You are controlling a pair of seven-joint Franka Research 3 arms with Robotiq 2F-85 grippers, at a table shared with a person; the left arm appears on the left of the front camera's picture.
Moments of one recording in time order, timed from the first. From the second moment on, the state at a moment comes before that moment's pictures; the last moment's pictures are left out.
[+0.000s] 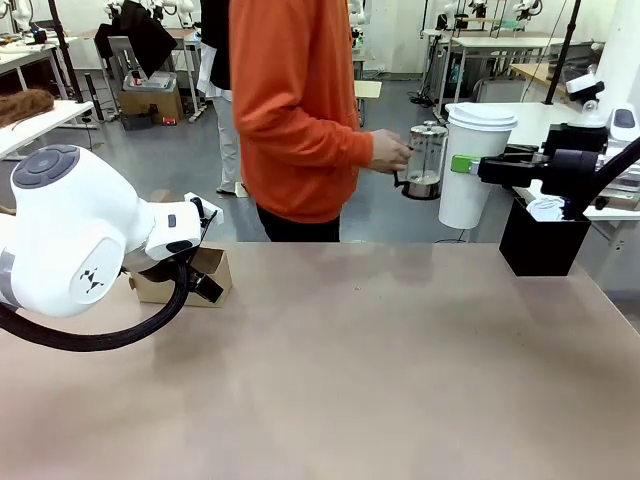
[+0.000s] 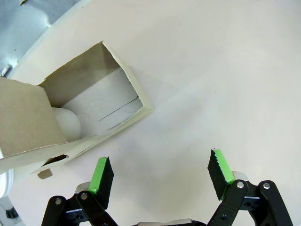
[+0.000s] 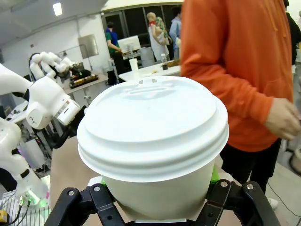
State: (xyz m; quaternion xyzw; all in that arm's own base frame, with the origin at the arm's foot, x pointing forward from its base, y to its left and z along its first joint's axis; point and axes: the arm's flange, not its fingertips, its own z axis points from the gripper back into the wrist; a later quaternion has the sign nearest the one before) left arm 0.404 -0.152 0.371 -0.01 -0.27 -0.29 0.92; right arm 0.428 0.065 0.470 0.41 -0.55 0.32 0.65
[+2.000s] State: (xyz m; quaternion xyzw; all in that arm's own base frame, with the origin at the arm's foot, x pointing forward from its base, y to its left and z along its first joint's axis) left arm 0.464 -0.120 0.536 -0.01 -0.21 -0.15 0.97; right arm 0.428 0.066 0.470 0.41 -0.55 0.33 0.65
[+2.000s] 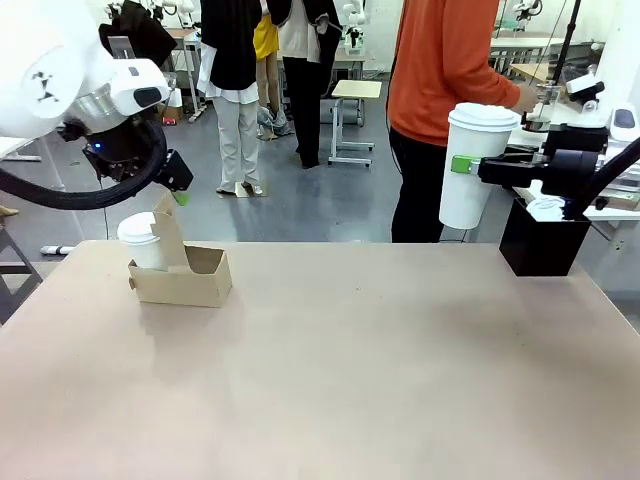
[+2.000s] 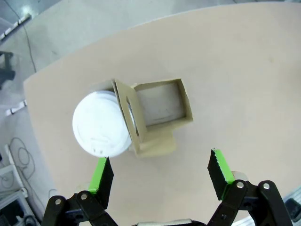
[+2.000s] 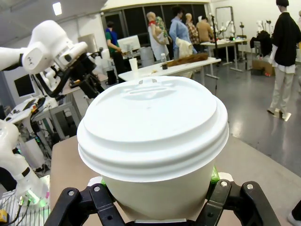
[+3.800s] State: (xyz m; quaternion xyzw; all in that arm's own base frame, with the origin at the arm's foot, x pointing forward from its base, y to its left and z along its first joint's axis) left arm 0.532 -0.109 0.492 0.01 -0.16 -0.08 0.98; right arm 0.428 0.066 0.470 0.41 -0.55 0.33 0.65
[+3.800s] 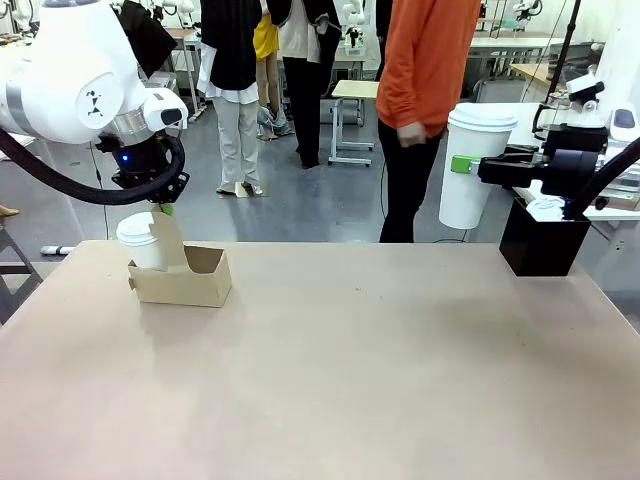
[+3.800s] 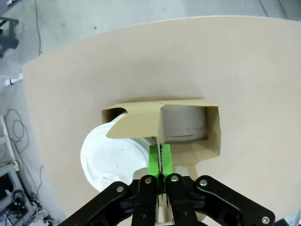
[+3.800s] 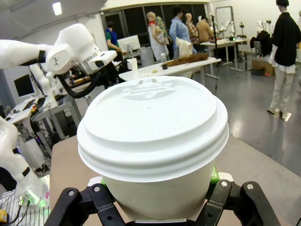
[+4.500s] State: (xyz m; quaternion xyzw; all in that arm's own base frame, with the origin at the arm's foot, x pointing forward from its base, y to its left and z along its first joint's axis) left arm 0.531 -0.110 0.494 0.01 -0.17 -0.07 0.98; right arm 0.428 0.066 0.470 0.41 -0.55 0.33 0.65
